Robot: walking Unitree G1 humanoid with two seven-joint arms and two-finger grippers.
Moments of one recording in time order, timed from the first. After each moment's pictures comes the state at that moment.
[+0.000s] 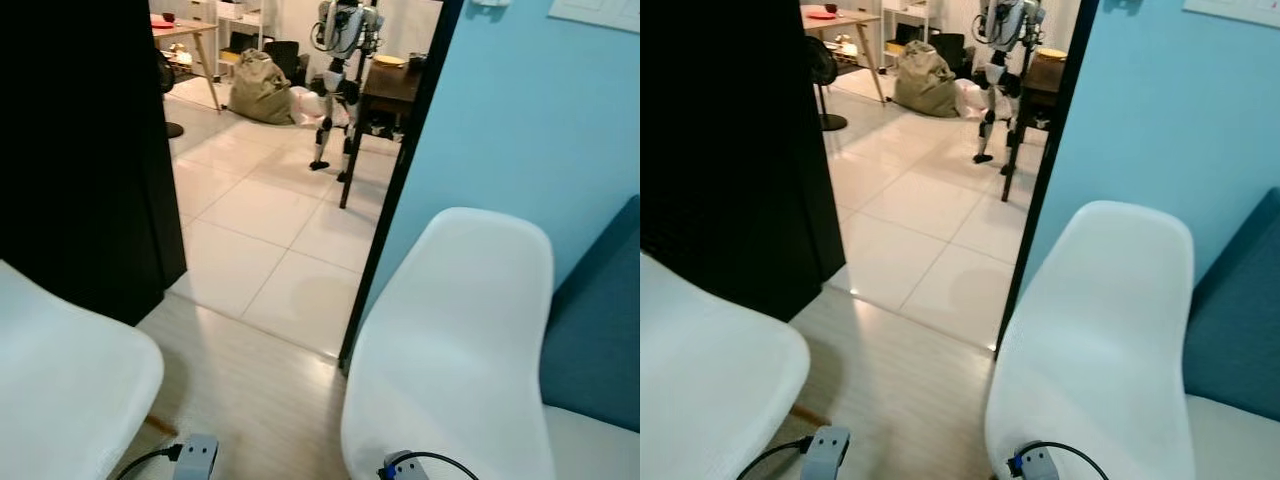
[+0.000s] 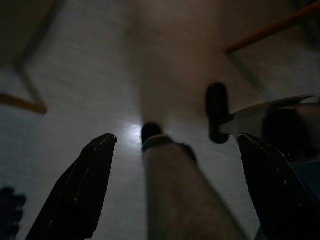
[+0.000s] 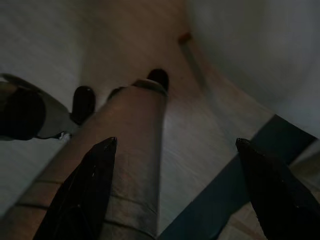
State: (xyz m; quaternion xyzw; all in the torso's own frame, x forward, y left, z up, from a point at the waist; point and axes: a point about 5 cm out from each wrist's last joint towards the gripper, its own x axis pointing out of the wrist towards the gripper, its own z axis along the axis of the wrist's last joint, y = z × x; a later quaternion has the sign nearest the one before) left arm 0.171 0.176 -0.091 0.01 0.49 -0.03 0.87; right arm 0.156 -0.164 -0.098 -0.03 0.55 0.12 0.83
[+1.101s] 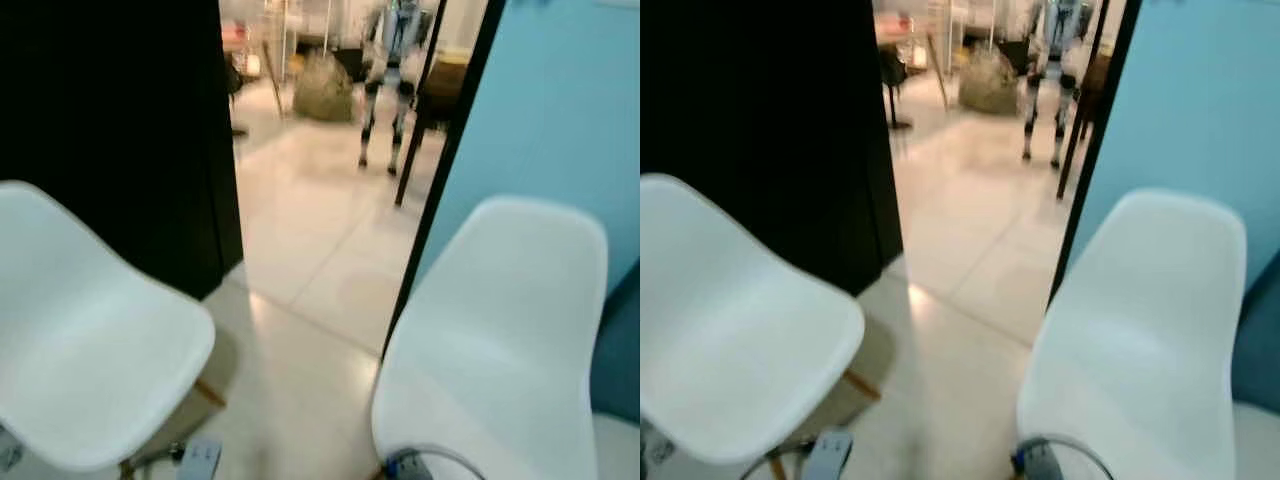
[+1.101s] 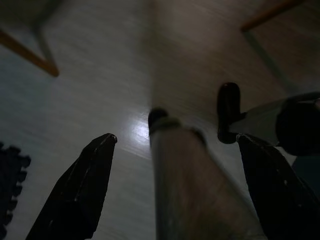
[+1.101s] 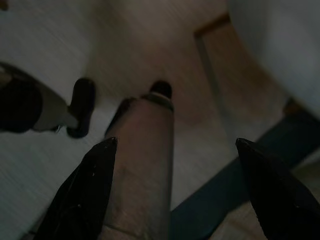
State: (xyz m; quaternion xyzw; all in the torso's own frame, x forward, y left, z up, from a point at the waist) left arm 0.175 0.169 -0.090 0.01 0.49 -0.04 0.87; right arm 0.158 -0.169 -0.097 -0.05 0.54 0.12 0.83
